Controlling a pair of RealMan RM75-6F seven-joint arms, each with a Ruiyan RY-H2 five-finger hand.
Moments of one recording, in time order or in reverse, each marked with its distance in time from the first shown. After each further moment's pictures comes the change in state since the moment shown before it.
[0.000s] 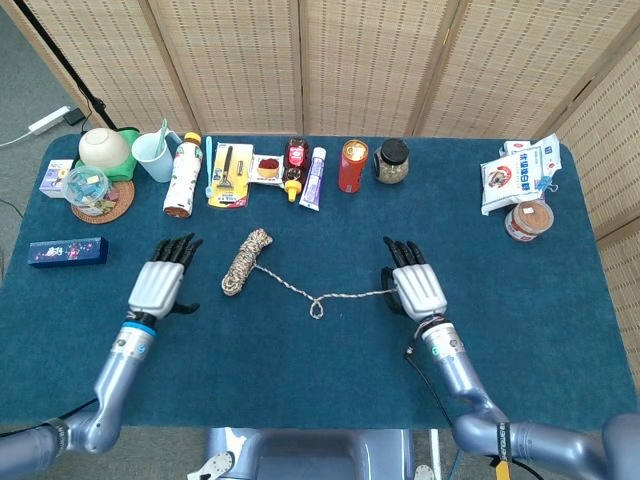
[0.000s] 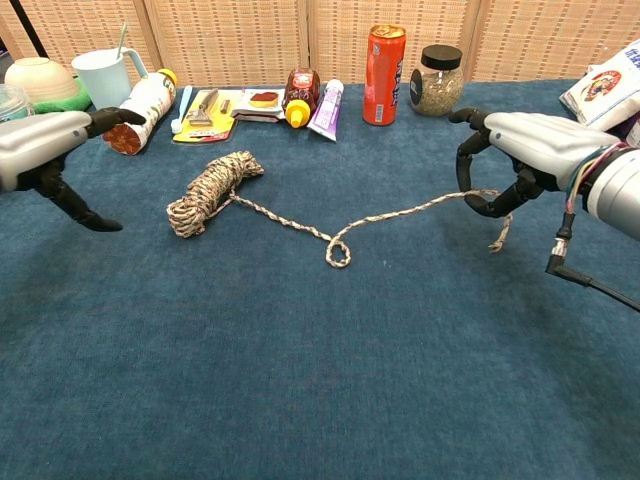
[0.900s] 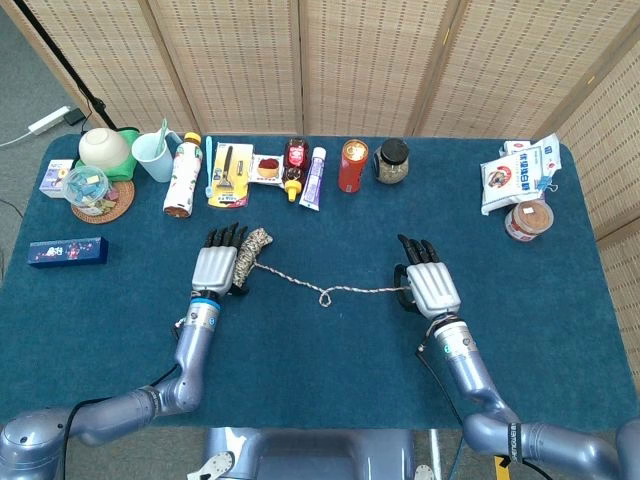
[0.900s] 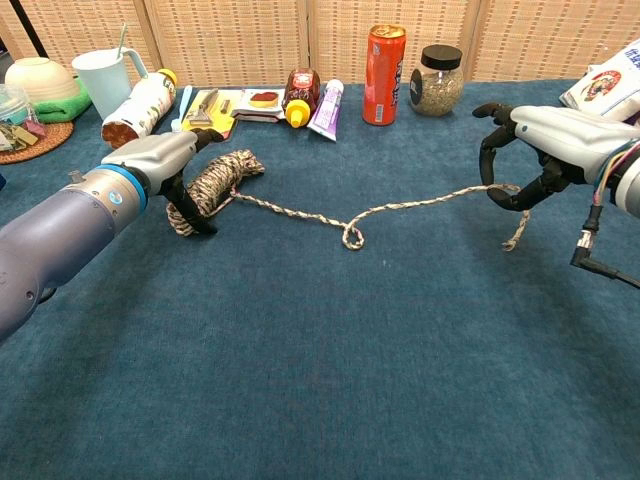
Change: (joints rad) left arm -0.246 -0.361 -0.136 0.393 -0.281 -0.051 0.176; right arm -0.022 0.041 0.006 -0.005 0.004 -0.002 0.034
